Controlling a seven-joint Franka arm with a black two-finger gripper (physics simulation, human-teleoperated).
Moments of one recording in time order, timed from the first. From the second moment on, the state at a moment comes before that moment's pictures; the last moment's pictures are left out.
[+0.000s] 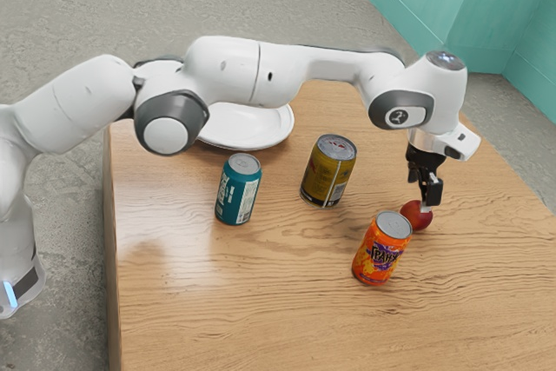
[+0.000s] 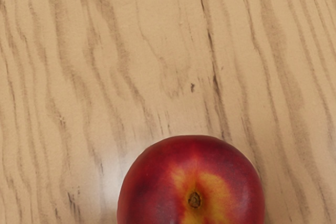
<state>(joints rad) -0.11 0.81 -0.07 -0.81 0.08 1.88 0.00</state>
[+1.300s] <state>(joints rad) -0.12 0.86 -0.07 -0.79 0.04 1.92 -0.02</state>
